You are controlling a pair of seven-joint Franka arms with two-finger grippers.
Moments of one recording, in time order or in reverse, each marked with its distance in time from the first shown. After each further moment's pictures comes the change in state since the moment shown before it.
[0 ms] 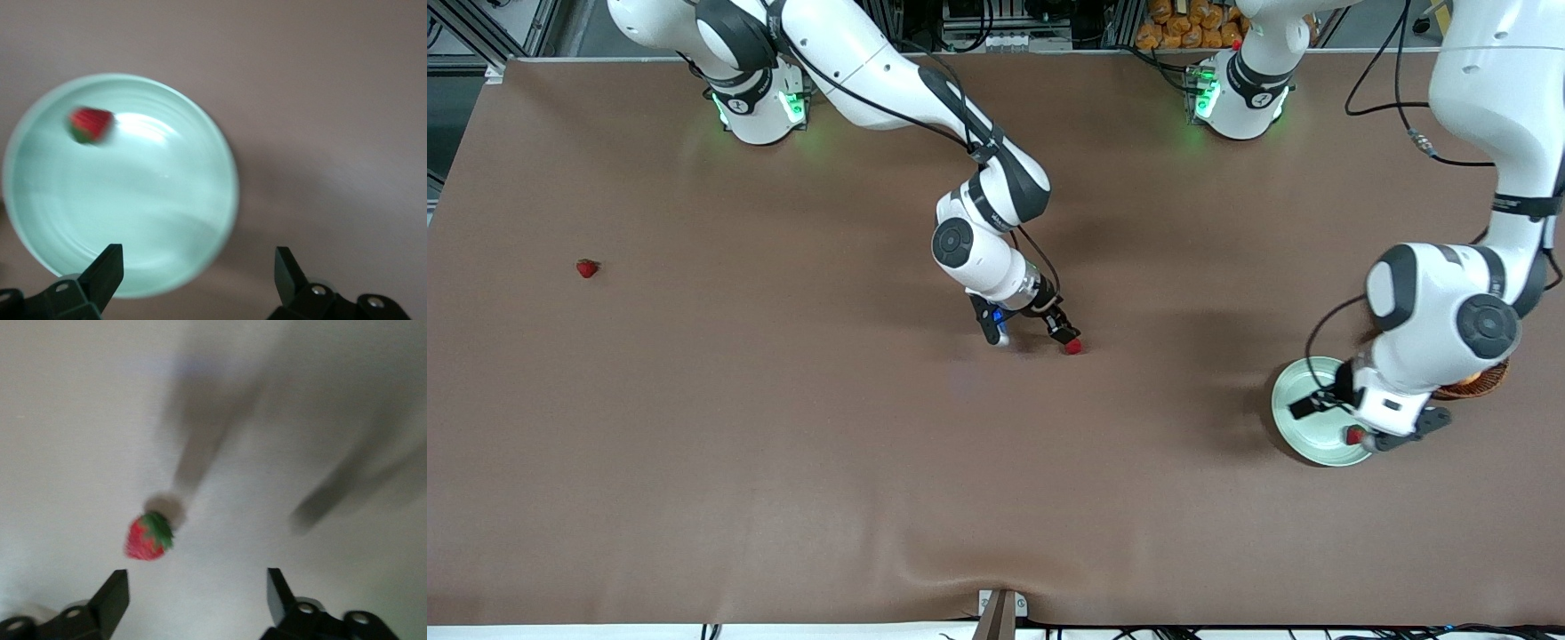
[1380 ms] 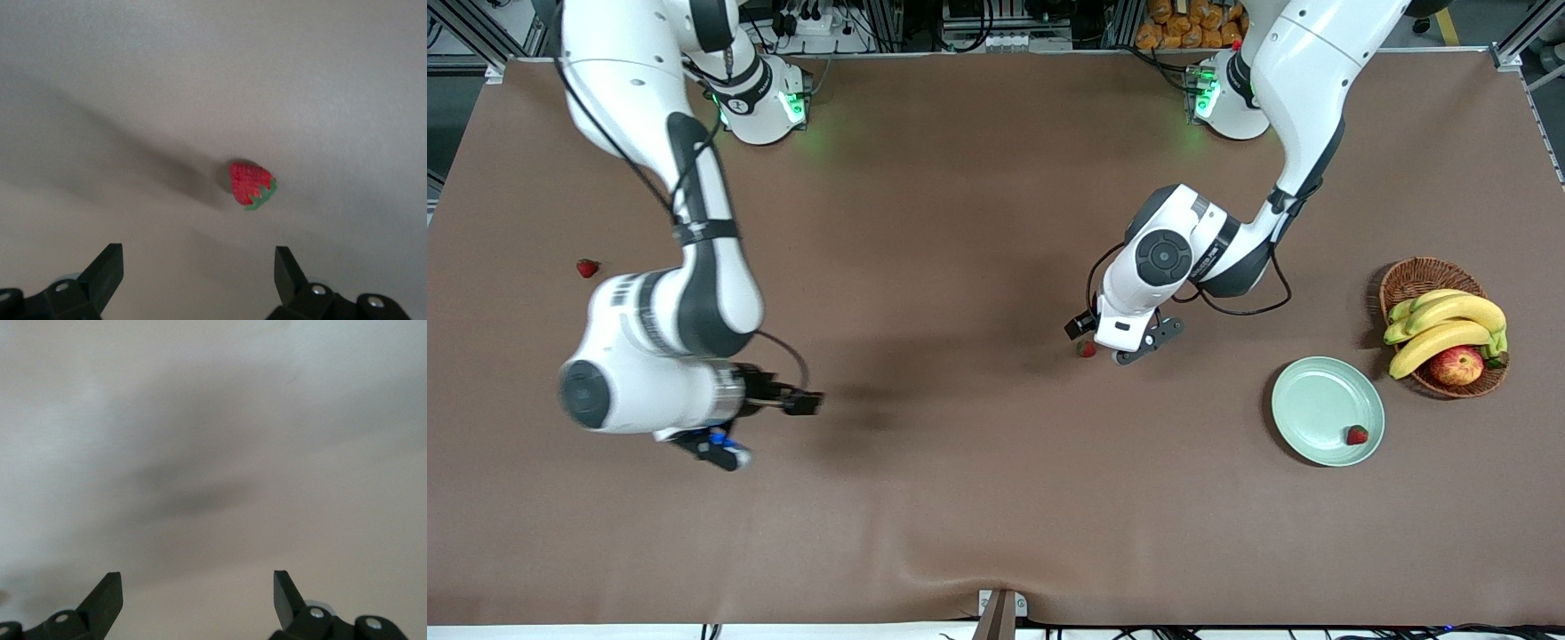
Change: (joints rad) left arm -0.362 0.045 -0.156 -0.108 0.000 0.019 -0.755; right arm -0.412 -0.173 -0.436 0.107 -0.244 -0.940 -1.179
